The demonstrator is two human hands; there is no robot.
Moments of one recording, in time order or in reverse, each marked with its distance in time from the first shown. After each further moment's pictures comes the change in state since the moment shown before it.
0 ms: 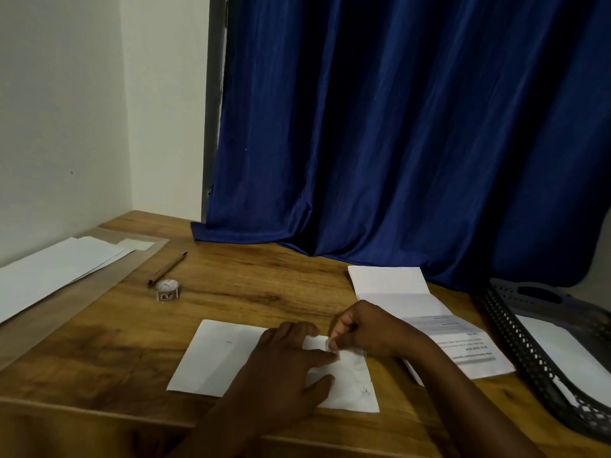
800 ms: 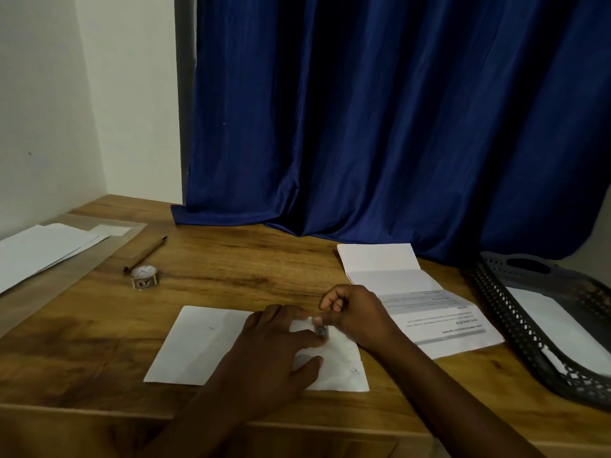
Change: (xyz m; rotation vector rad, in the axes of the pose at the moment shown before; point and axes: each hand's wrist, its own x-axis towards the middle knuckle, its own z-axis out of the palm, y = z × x) left_hand -0.001 0.002 -0.003 0.018 -0.018 0.016; right_hand 0.017 0.038 0.038 0.165 0.377 0.016
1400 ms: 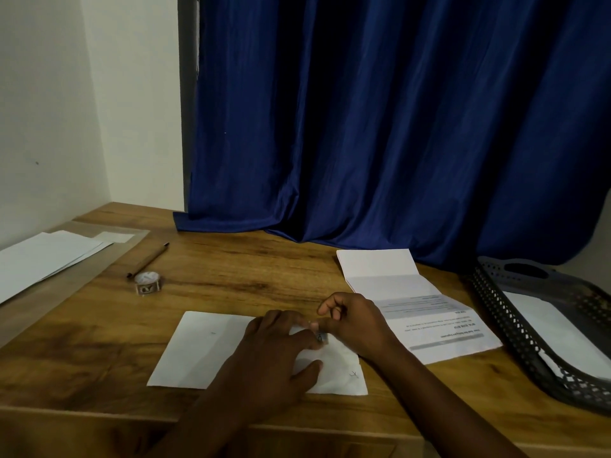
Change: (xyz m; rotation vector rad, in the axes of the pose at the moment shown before) left_hand -0.001 -0.001 0.003 -0.045 0.039 0.014; right_hand -0.005 0.003 0.006 -0.057 0.065 -0.045
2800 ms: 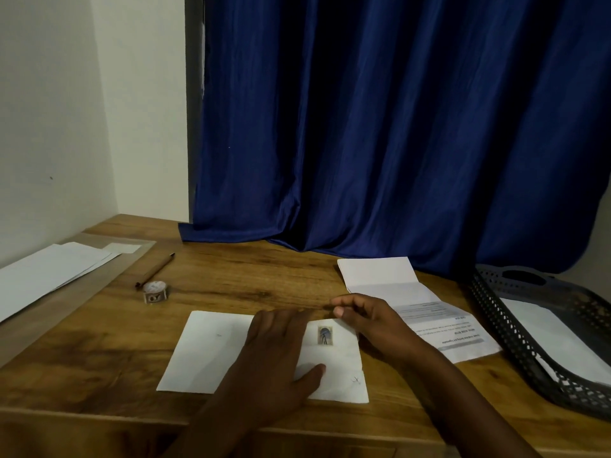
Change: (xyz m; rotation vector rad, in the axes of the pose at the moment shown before) left_hand -0.001 0.006 -0.001 0.079 0.149 -0.025; right_hand -0.022 -0.016 -0.041 0.492 -0.157 0.024
